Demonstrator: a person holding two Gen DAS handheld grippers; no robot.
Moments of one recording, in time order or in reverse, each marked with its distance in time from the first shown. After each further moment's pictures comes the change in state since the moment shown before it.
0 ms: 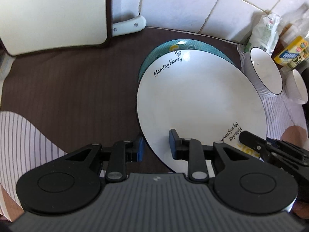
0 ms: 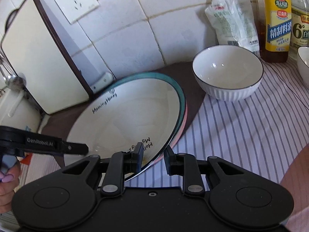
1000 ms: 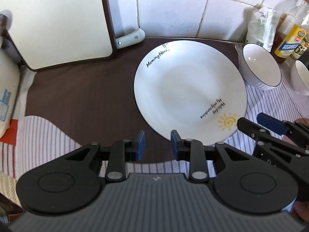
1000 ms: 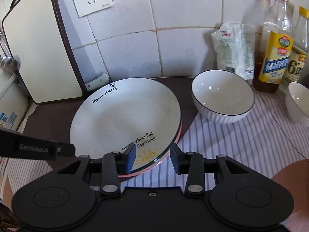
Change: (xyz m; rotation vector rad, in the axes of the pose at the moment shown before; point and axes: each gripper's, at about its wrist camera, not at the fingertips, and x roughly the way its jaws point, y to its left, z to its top) left arm -0.042 -0.040 -0.020 0.051 -0.047 0.141; right arm -0.019 0.022 0.006 -0.146 -0.045 -0.122
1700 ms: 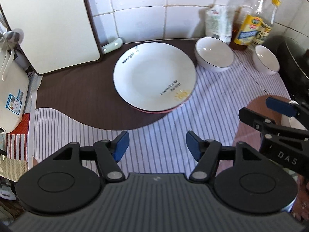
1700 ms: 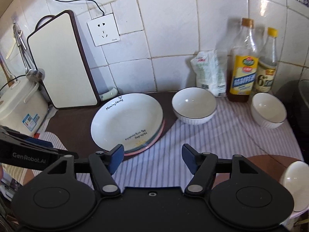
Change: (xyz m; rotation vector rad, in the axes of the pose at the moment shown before) left arm -0.108 -0.059 -0.050 0.084 -0.021 -0.028; right arm -0.127 -0.035 -0.012 -0.029 -0.022 0.022
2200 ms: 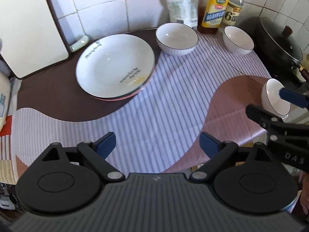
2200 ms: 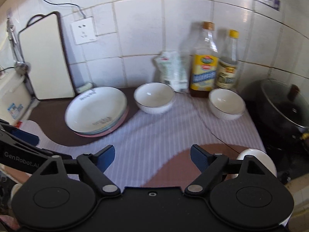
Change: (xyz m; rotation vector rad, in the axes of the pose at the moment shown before) left arm 0.008 -0.074 -0.031 0.088 0.009 -0.053; right arm -0.056 -0.047 -0.035 -0.023 -0.002 -0.152
